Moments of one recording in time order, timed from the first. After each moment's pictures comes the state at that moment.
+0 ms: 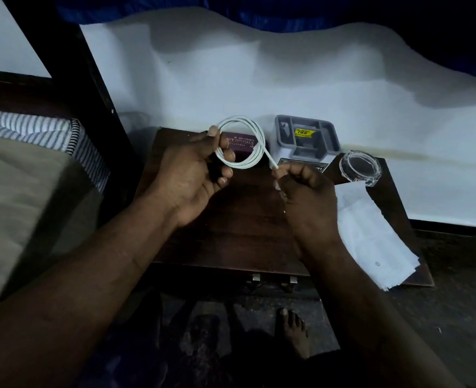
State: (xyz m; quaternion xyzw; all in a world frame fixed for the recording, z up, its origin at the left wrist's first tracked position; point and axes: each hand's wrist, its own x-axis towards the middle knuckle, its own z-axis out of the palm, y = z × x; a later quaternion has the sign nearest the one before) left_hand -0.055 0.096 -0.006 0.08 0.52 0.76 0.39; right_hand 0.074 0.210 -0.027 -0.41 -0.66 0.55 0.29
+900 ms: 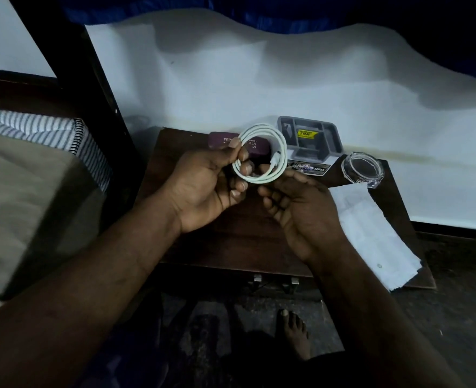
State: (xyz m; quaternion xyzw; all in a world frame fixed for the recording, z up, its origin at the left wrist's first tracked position) left_hand -0.049 0.096 -0.009 0.11 0.47 0.72 0.50; right_hand 0.075 0.200 -0.014 -0.35 -0.47 0.79 0.21
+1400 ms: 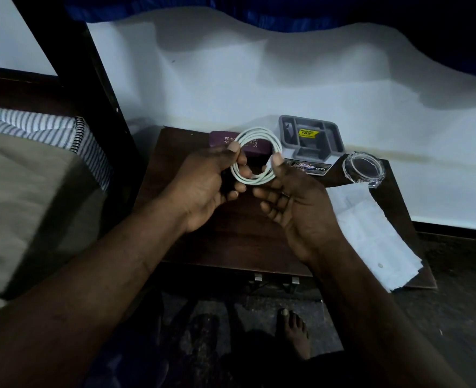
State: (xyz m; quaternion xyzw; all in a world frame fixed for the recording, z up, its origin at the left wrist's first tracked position) left_hand -0.047 0.098 -0.015 0.13 0.58 0.69 0.41; right_hand 0.074 0.202 -0.016 -0.34 -0.52 0.77 0.17
